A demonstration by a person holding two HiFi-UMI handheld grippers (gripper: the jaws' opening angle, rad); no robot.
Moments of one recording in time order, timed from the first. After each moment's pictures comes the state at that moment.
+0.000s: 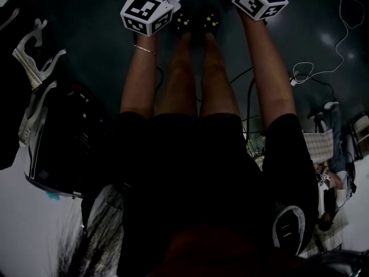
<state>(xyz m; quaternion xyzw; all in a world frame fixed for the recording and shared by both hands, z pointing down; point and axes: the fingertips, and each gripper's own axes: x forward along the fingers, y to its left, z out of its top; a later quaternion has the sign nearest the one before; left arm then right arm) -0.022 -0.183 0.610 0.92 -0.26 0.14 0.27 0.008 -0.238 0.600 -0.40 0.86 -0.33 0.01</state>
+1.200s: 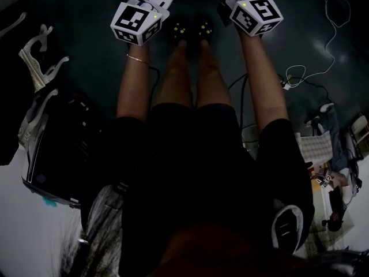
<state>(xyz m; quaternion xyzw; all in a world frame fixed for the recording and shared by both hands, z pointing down) -0.036 -0.186 0.512 0.93 -0.28 0.13 0.21 0.021 -0.208 0.508 -0.41 0.87 -0.27 0.01</state>
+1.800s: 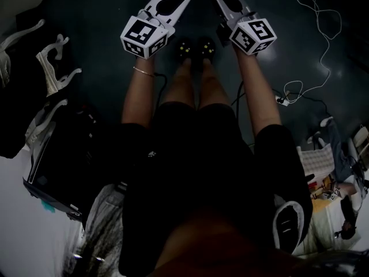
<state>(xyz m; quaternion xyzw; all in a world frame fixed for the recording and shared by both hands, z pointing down) -0.030 -0.180 0.419 0.94 -0.26 0.12 0.19 0.026 -0.192 0.426 -0.42 0.86 -0.28 0.05</state>
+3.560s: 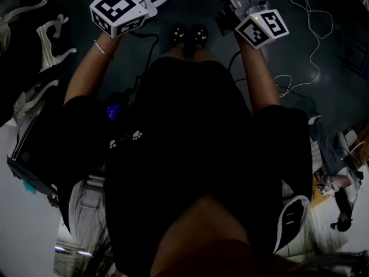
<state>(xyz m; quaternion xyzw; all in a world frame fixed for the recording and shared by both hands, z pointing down) -0.035 -0.099 0.241 0.98 -0.13 0.13 0.10 0.010 -0.120 0.243 -0.37 0.89 -0.22 0.12</state>
